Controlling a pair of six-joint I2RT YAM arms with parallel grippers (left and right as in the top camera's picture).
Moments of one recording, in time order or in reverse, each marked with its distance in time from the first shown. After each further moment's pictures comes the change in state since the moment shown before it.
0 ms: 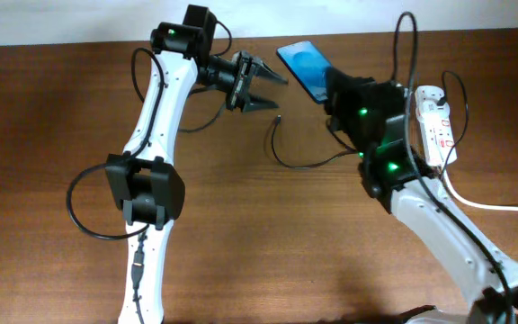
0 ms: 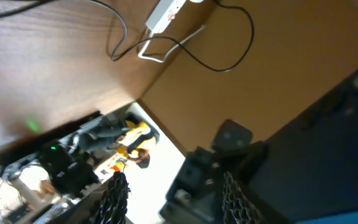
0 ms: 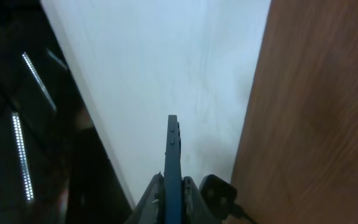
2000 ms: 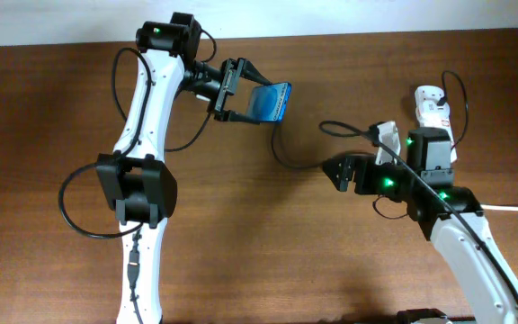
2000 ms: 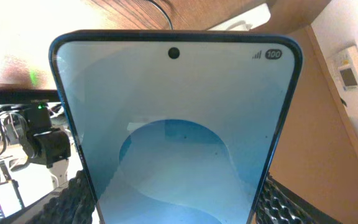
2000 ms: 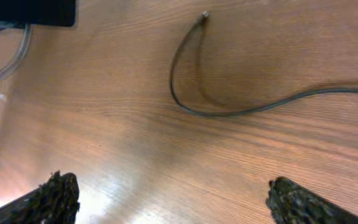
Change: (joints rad) left arm 0.055 -0.001 -0.006 -0.182 -0.119 -0.261; right arm -0.281 -0.223 -0.214 -0.610 -0.657 -1.456
